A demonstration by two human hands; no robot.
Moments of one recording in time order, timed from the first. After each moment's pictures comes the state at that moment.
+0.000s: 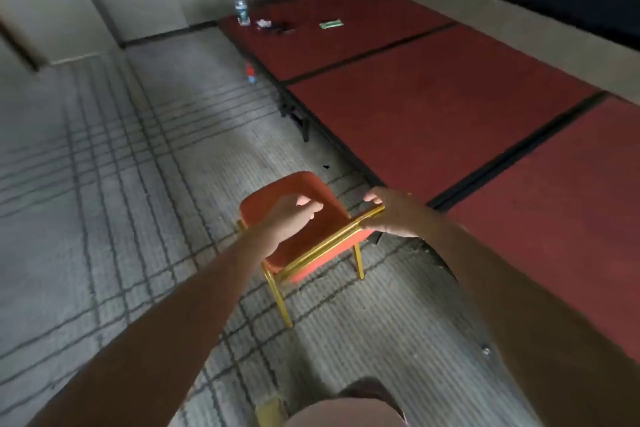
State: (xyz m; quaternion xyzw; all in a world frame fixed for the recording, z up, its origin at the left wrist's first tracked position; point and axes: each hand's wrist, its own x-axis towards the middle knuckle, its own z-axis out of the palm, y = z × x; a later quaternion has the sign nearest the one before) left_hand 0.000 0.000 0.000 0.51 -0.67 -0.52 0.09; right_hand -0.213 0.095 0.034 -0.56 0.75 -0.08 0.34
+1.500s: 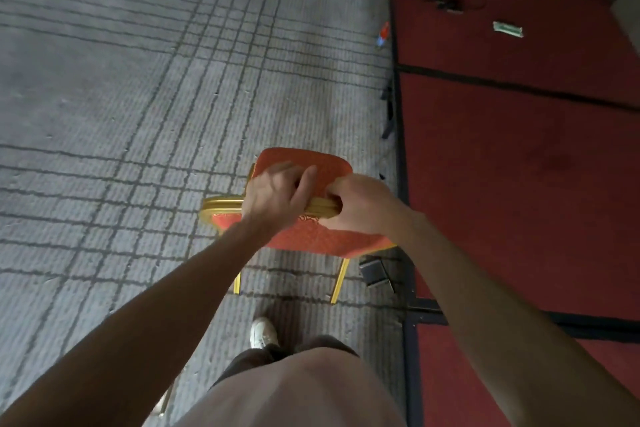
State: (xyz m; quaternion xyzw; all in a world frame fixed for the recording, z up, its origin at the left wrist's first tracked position) left_hand -0.121 -0.110 -0.033 0.70 -0.64 -0.13 0.28; right_hand -0.293 -0.159 0.012 -0.89 0.41 0.07 0.19
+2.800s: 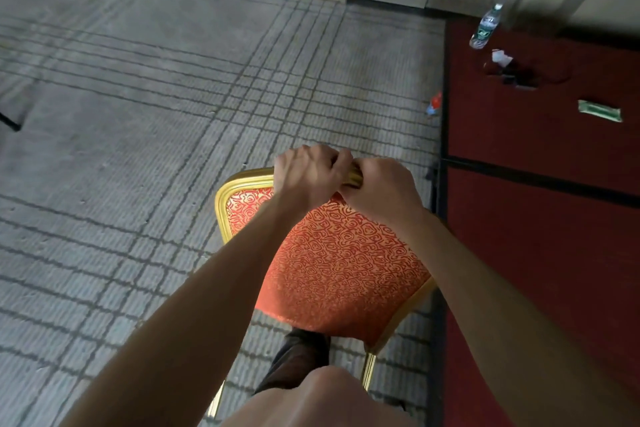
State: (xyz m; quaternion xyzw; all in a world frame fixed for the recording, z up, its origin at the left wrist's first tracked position) left_hand -0.077 -0.587 0.037 0.77 -0.61 -0.05 0.19; right_hand -0.215 -0.626 0.034 -0.86 0.45 -0.13 0.18
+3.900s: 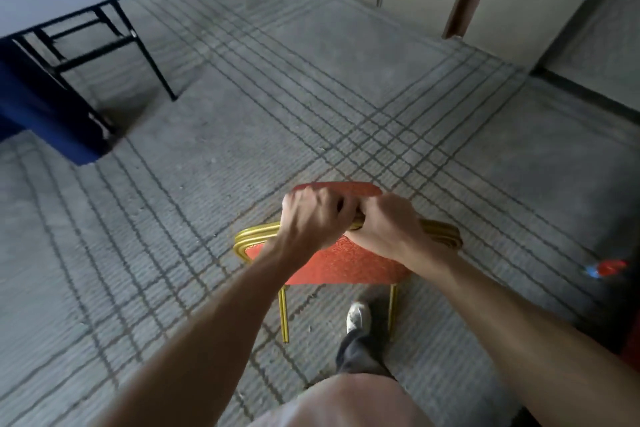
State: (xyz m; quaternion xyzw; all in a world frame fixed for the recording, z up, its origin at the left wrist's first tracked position) left_hand 0.232 -0.835 0.016 0.92 -0.37 0.03 0.16; right_hand 0.147 -0.950 0.005 -0.97 0.15 -0.11 0.16
